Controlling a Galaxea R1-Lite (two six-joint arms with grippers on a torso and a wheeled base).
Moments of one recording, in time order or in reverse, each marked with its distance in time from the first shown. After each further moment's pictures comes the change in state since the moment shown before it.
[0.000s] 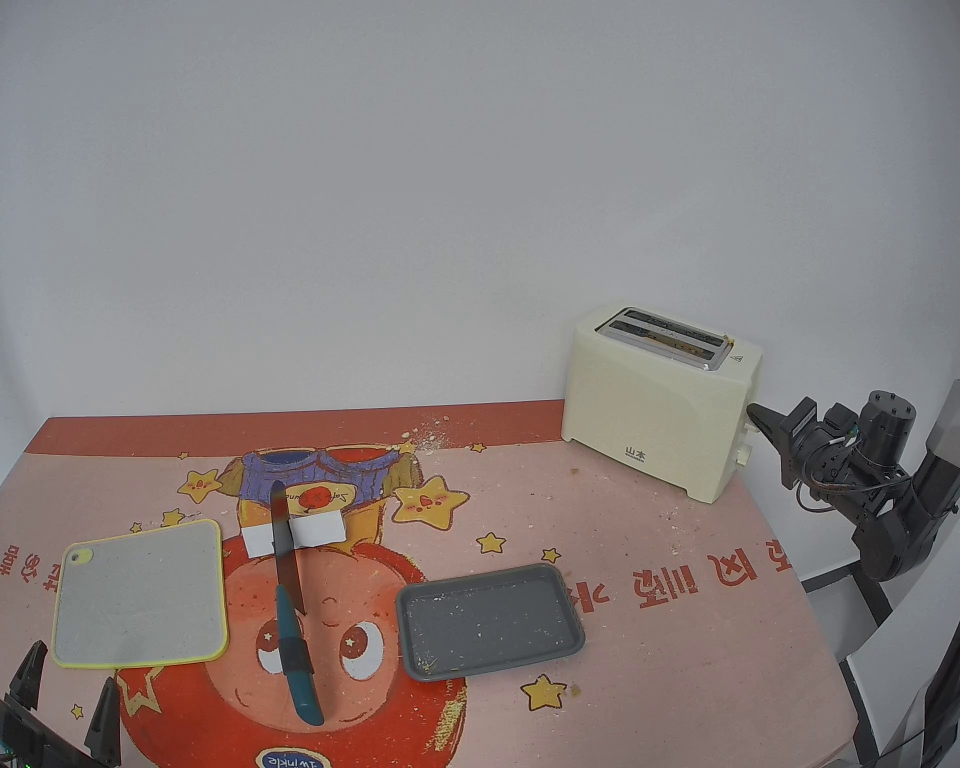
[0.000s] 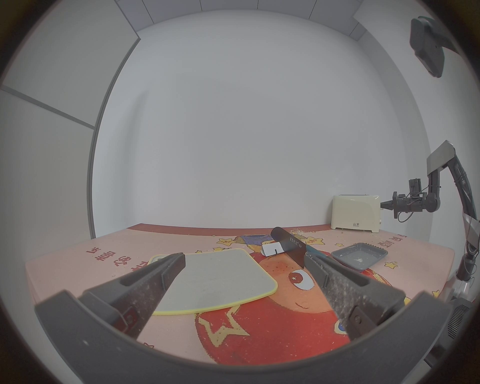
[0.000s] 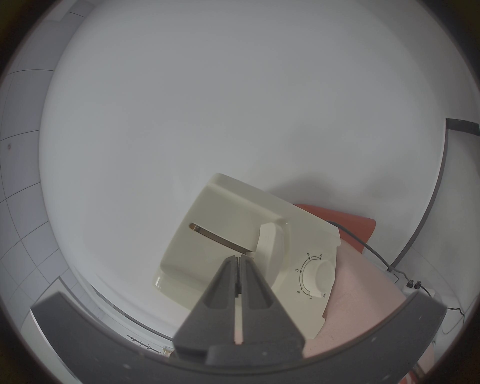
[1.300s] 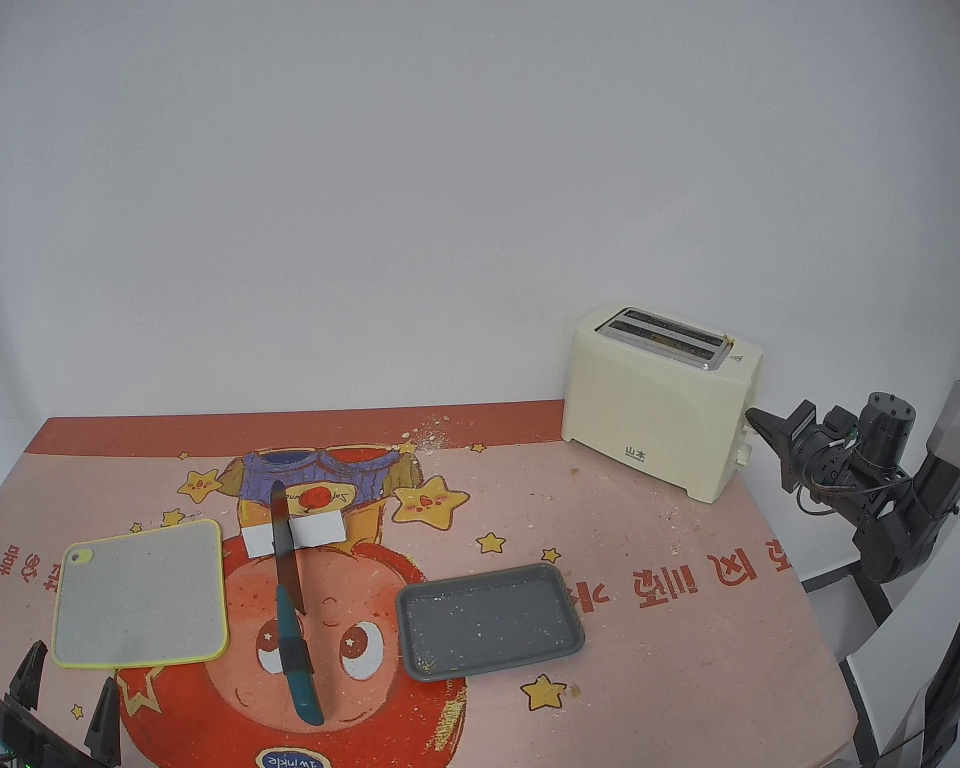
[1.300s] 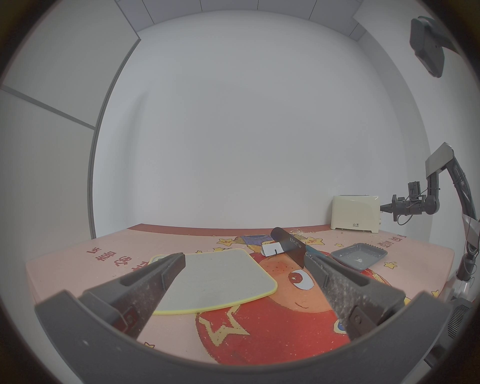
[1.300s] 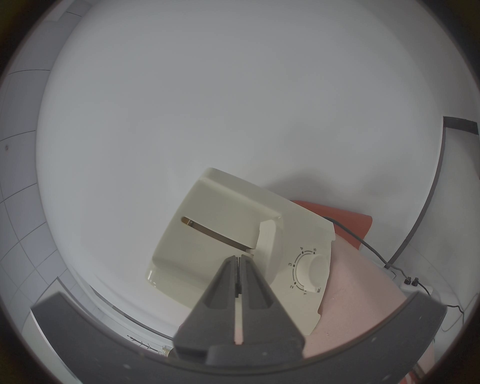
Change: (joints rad) left arm 0.000 0.000 0.000 0.000 0.001 0.000; right arm -0.001 -0.015 0.011 -0.038 -0.001 -0.001
